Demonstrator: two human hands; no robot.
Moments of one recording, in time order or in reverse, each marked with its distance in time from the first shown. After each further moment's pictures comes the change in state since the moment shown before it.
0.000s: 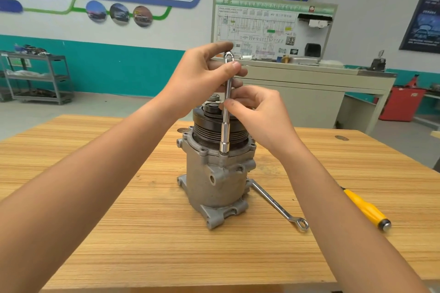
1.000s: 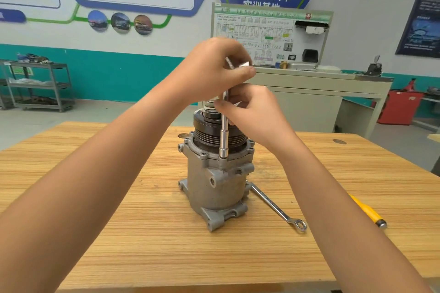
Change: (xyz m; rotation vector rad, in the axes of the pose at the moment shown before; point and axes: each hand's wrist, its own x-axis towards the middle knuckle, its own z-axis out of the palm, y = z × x) left_hand 0.007 0.038 0.002 0.679 -0.062 0.251; right_hand 0.002 -0.025 -0.001 -0.223 -0.041 -0.043
